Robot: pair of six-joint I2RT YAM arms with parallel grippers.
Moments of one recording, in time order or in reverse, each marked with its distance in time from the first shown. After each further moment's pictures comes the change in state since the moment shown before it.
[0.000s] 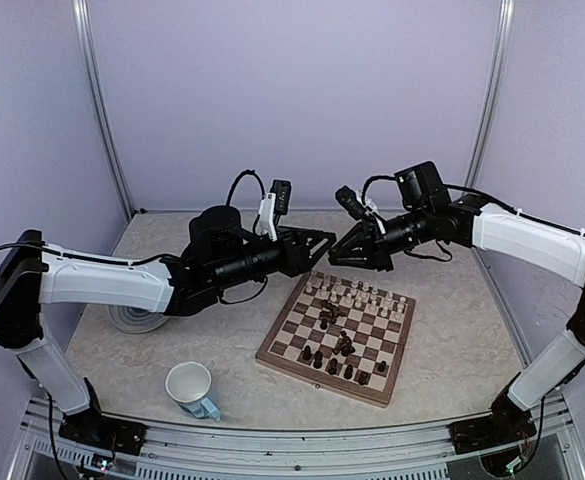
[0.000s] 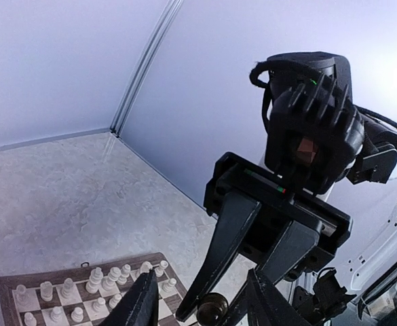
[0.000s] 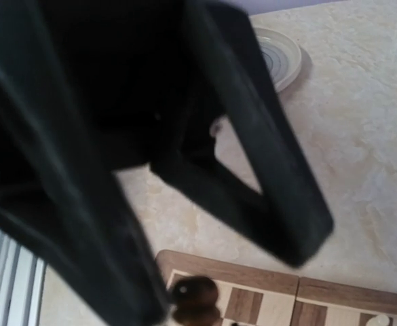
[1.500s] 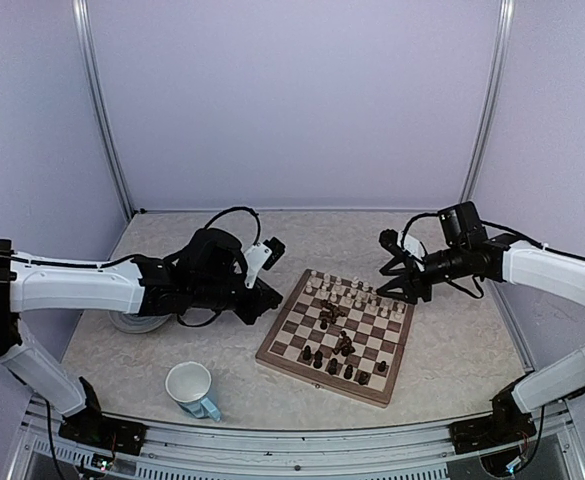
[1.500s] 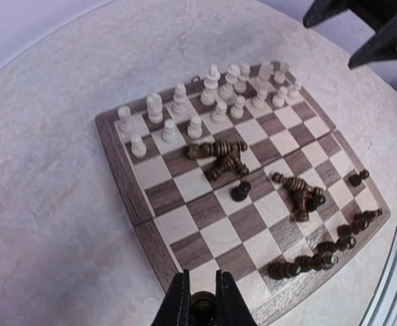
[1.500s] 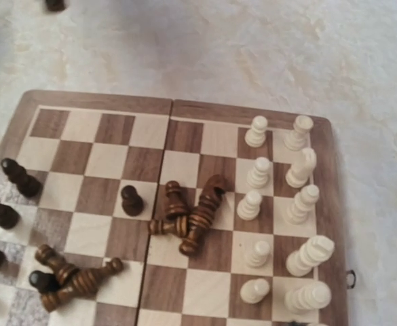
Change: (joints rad) left arm 0.045 -0.150 -0.082 -0.676 -0.092 0.377; right arm -0.200 -0.211 -0.385 0.058 0.192 -0.274
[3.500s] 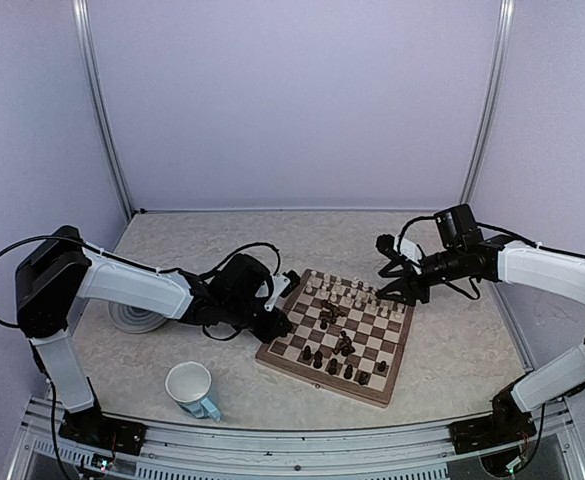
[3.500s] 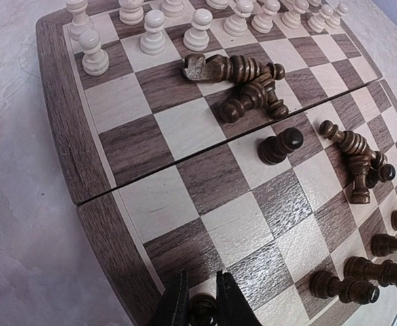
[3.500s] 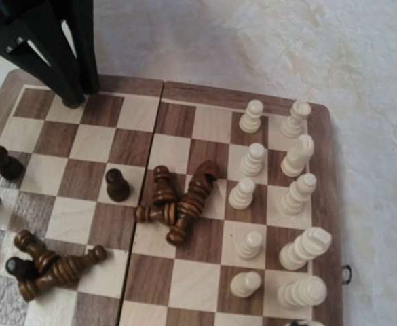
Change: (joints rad) left arm 0.015 0.299 0.019 0.061 0.101 -0.058; right arm 0.000 0.041 -0.003 0.021 0.026 -0.047
